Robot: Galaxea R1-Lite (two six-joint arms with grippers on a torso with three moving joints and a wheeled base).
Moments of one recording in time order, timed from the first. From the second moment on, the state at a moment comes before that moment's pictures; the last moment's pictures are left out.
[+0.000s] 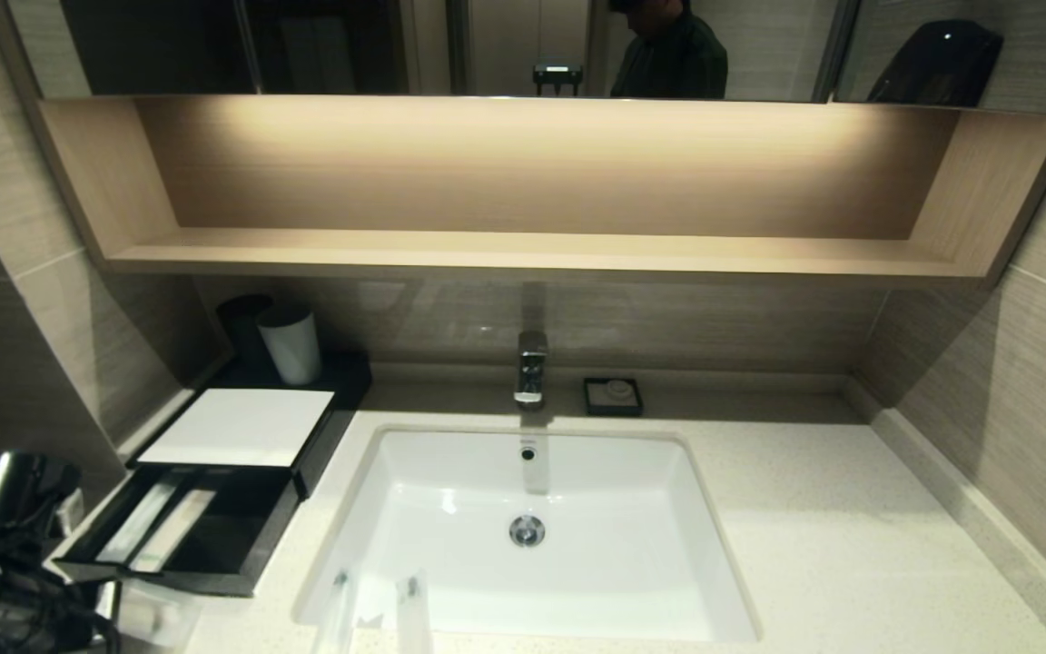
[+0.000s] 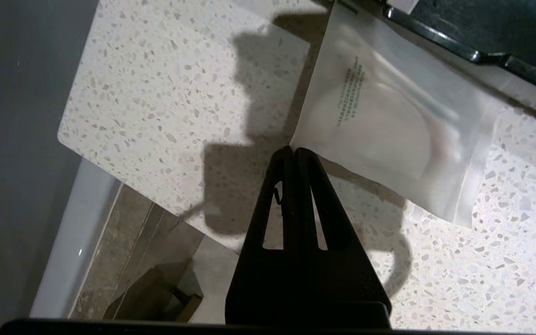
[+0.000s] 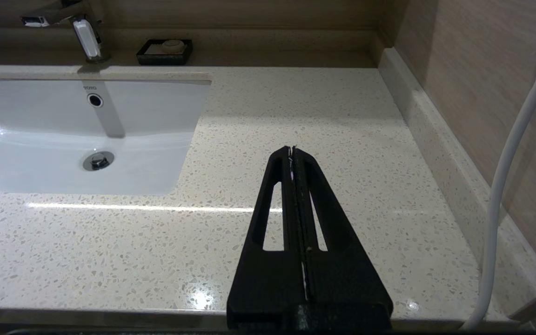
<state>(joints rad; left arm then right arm) 0.24 1.65 -0.44 -0.11 0.24 -0.06 0.00 0.00 0.00 0.01 -0.01 0.00</state>
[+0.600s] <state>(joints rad) 0.39 1.61 -0.46 -0.14 0.25 0.07 0.00 0.00 0.00 0.01 -0.01 0.00</state>
